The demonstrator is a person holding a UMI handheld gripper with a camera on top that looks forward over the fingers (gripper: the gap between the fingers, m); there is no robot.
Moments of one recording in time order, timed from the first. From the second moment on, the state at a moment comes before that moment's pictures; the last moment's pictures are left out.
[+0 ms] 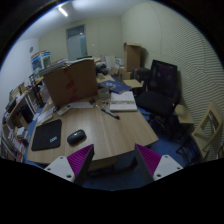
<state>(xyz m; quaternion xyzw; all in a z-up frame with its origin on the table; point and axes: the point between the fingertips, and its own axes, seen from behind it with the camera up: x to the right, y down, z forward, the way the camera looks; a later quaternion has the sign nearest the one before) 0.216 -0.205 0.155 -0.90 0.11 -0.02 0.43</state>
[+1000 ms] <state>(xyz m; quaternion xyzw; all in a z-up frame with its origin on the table) 0.027 -0.052 -0.005 -0.90 -0.05 0.10 0.42</state>
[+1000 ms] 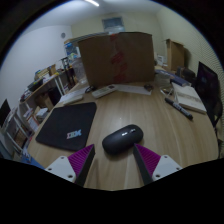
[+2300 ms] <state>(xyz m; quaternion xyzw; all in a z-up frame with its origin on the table) -0.201 0.057 0.120 -0.86 -0.05 0.06 0.51</state>
